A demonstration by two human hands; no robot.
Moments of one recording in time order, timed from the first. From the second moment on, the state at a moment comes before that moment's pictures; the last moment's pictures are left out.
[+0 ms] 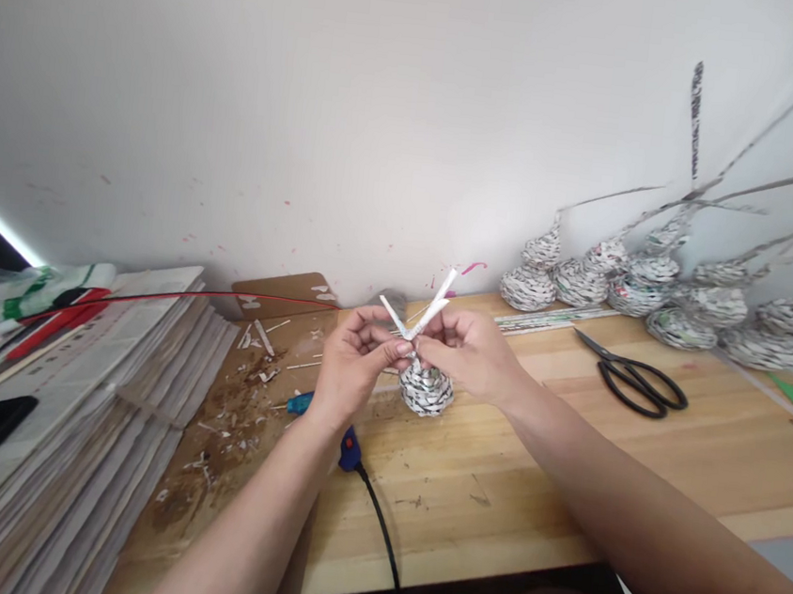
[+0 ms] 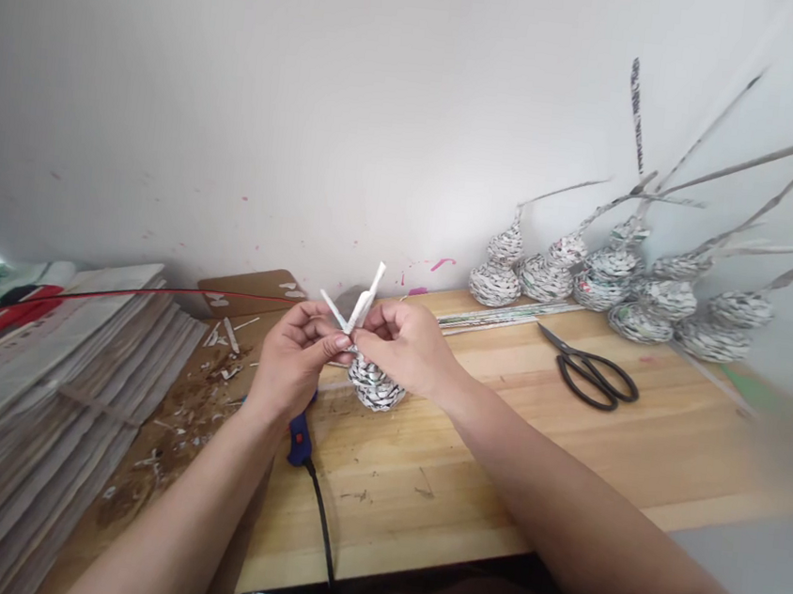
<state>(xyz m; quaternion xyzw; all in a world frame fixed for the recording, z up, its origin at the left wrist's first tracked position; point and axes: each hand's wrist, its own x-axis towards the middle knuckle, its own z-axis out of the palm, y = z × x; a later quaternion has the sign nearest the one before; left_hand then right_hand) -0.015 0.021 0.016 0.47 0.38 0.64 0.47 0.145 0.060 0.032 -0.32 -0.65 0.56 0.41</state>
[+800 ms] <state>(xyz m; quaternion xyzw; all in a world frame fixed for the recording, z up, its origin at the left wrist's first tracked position) -0.005 0.012 0.024 0.48 0.43 0.65 0.40 0.139 0.039 0.028 -0.33 -0.71 0.35 0.52</state>
